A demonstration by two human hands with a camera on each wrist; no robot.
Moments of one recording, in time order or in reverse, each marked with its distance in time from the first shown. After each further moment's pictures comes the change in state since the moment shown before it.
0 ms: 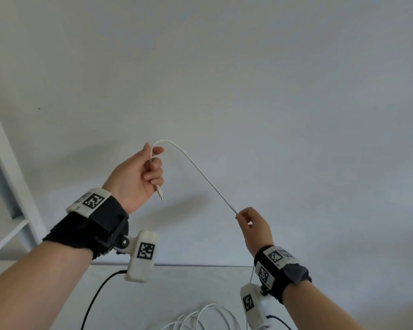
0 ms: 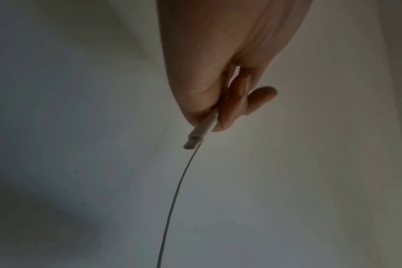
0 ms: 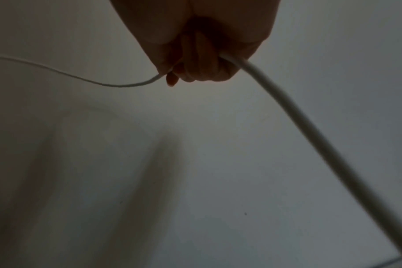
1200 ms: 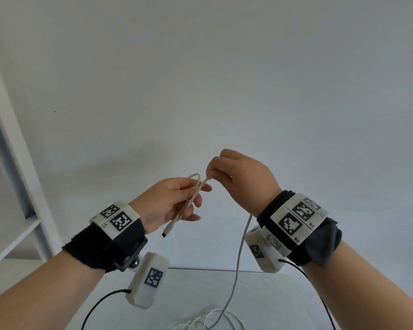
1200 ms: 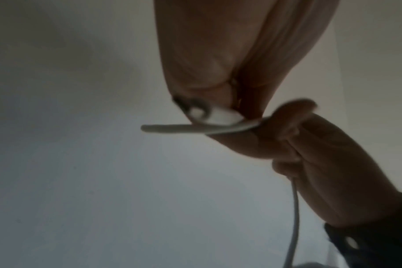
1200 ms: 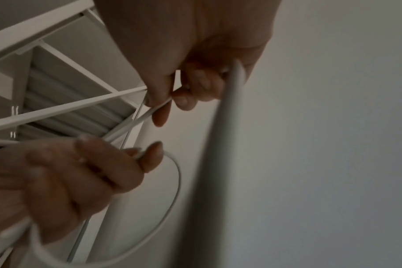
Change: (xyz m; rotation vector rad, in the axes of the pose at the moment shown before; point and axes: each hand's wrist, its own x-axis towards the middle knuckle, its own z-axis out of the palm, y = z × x) left_hand -0.032 -0.012 0.024 0.544 -0.215 -0.223; right_hand 0.008 -0.174 -0.030 -0.445 -0.110 -0.831
